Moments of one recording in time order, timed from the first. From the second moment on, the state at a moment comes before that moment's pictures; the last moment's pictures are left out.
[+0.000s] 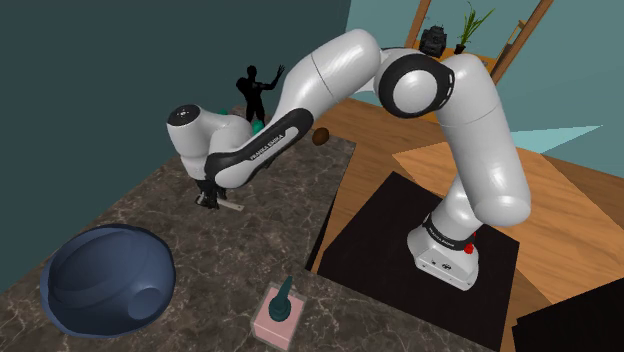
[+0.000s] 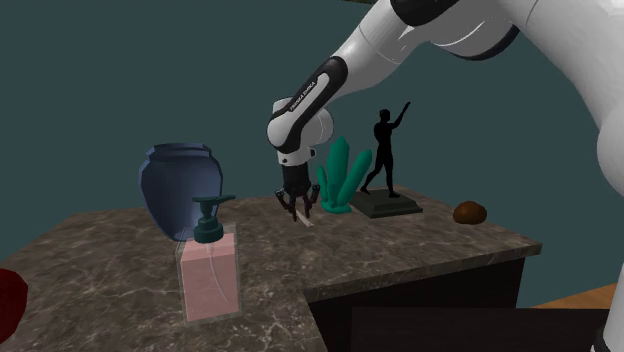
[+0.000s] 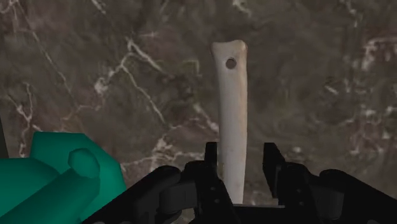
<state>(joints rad) 0.31 0.78 0.33 -1.54 -0.42 2.21 0.50</state>
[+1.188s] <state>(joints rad) 0.30 0.71 0.34 -1.53 -0.40 2.14 0.48</state>
